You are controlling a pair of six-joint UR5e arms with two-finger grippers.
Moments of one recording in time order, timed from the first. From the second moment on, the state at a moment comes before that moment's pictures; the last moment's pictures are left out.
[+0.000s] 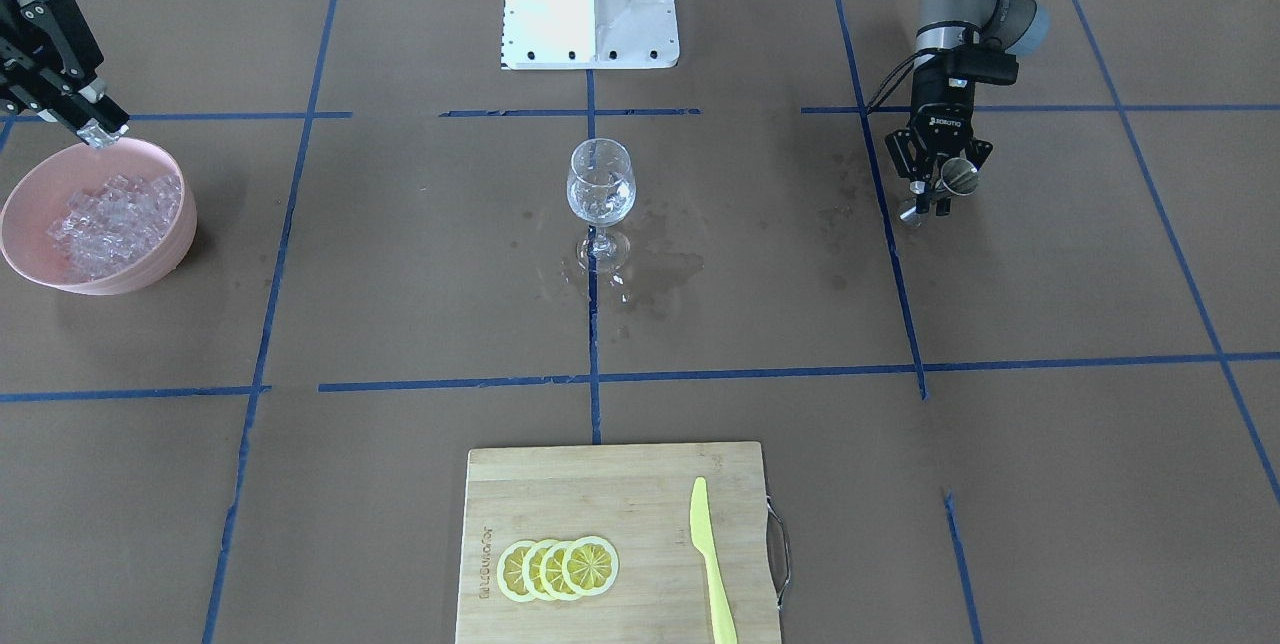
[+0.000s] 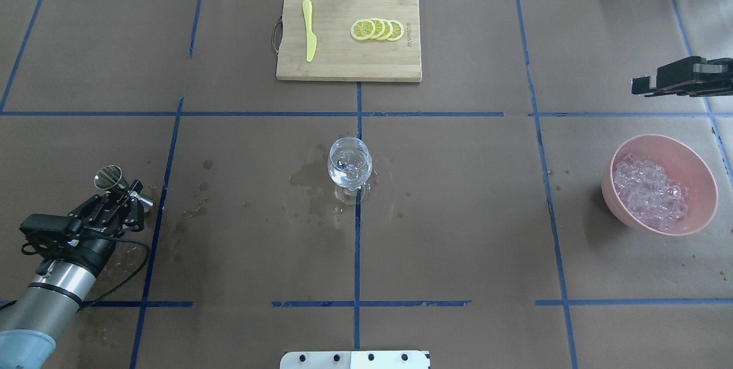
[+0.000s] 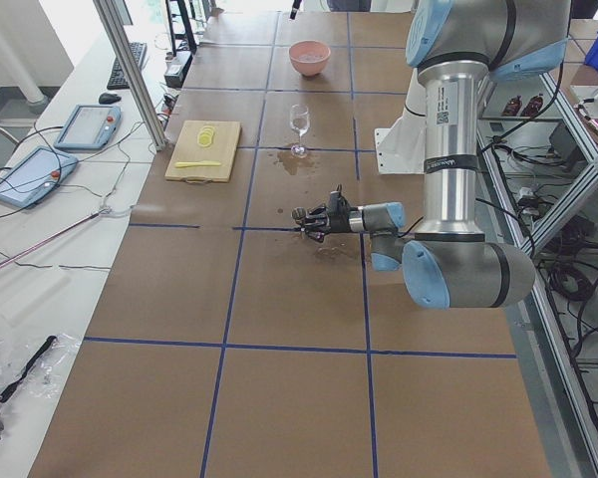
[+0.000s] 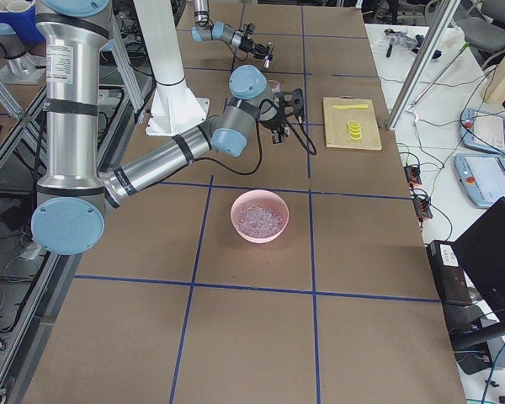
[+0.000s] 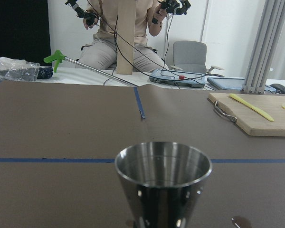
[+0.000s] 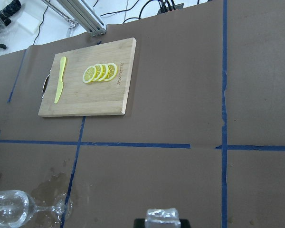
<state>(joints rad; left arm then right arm) -0.12 -1.44 -1.61 -2.89 -0.50 -1.19 1.15 -1.62 2.16 -0.95 2.31 1.06</state>
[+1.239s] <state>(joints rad) -0.12 -1.41 -1.67 -2.89 -0.62 -1.14 1.06 -1.46 2.15 -0.96 2.31 1.19</state>
